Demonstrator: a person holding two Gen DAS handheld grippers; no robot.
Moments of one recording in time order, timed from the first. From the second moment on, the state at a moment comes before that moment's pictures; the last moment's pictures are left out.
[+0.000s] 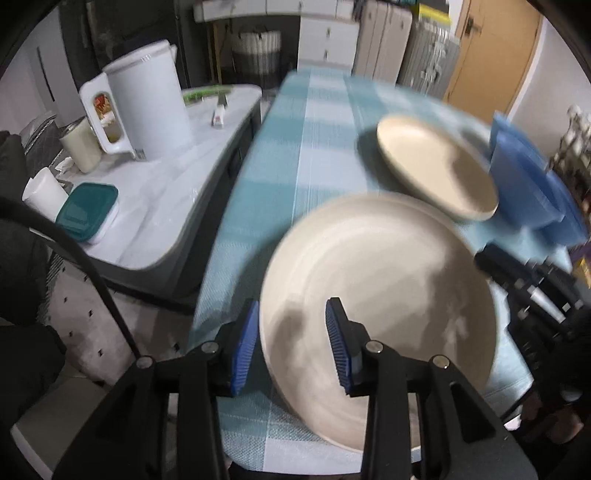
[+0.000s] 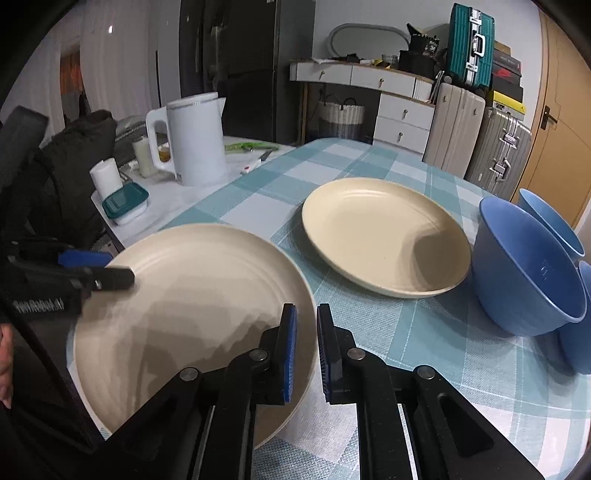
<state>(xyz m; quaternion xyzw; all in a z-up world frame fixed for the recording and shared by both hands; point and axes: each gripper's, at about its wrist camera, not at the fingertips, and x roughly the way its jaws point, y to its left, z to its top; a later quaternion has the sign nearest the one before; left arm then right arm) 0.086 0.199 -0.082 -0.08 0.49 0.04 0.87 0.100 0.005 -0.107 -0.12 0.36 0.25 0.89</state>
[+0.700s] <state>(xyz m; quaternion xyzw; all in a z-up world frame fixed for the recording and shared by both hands) 0.097 0.205 -0.116 -0.14 0.53 0.00 0.84 0.121 -0.009 -0.129 -0.01 0.46 0.25 0.85</state>
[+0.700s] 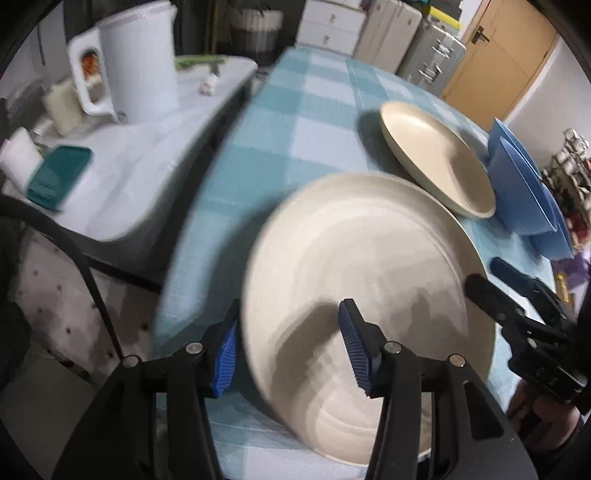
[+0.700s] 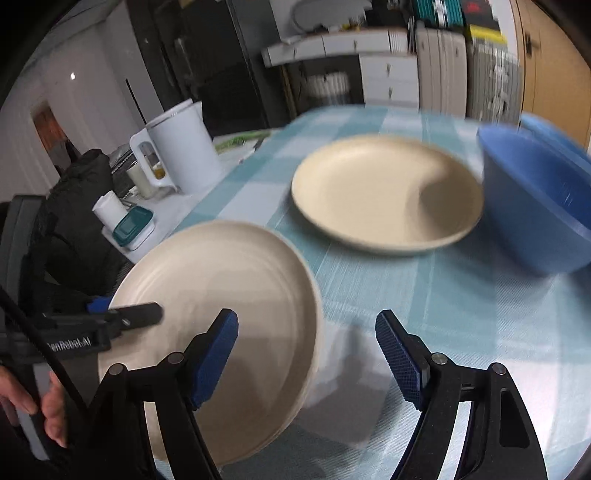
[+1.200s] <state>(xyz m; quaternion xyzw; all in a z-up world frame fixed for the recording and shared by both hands) 0.103 0.154 -0.114 -0.10 0.55 -0.05 0.83 0.120 -0.046 -0.137 0.04 0.51 0.24 0.83</state>
